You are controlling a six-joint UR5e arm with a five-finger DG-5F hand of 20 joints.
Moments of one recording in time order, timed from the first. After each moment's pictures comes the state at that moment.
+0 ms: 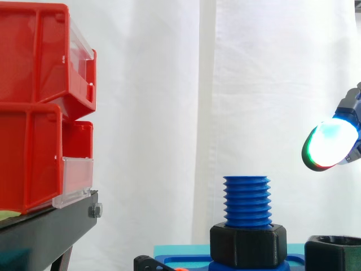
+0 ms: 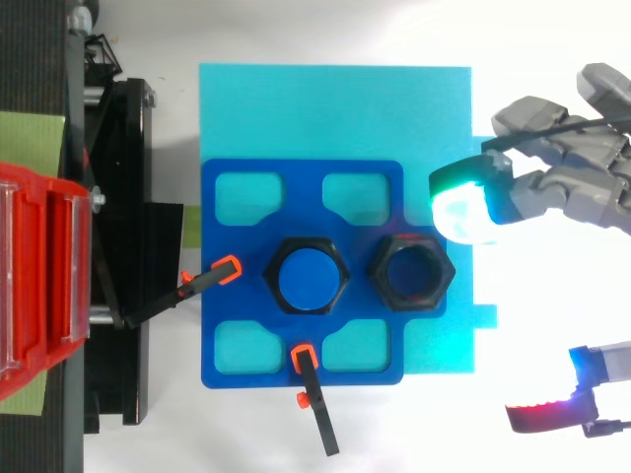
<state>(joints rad) 0.44 -1.86 -1.71 -2.66 -0.70 -1.01</state>
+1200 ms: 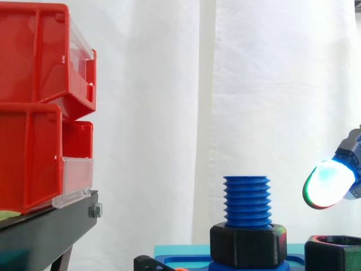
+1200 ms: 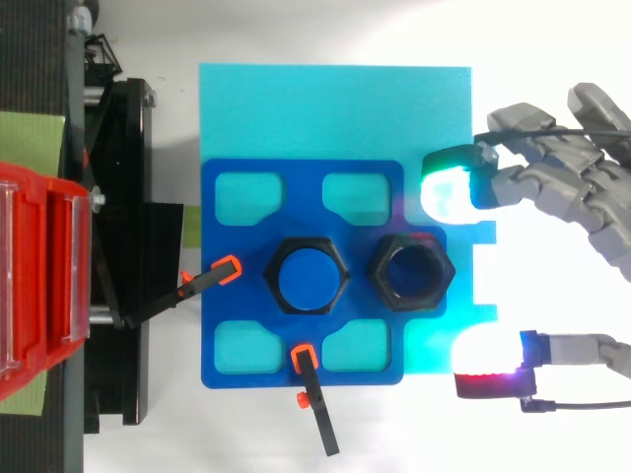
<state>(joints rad) 0.50 -1.97 -1.71 -2.48 -0.48 -1.08</state>
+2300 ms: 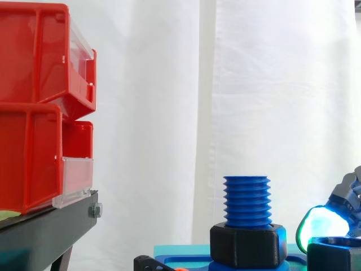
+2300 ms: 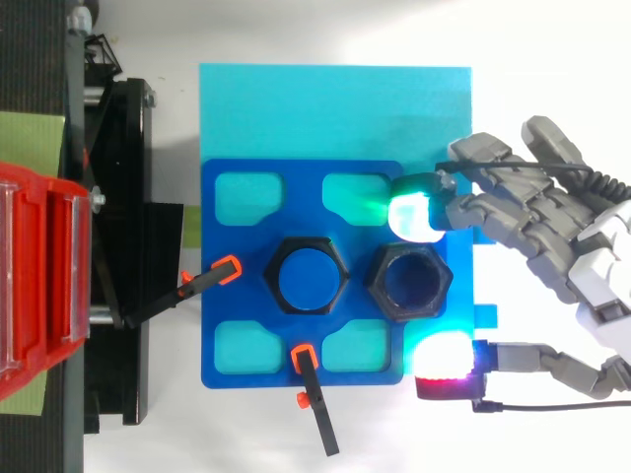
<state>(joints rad) 0.51 -2.06 -1.69 -2.41 -0.46 -1.13</state>
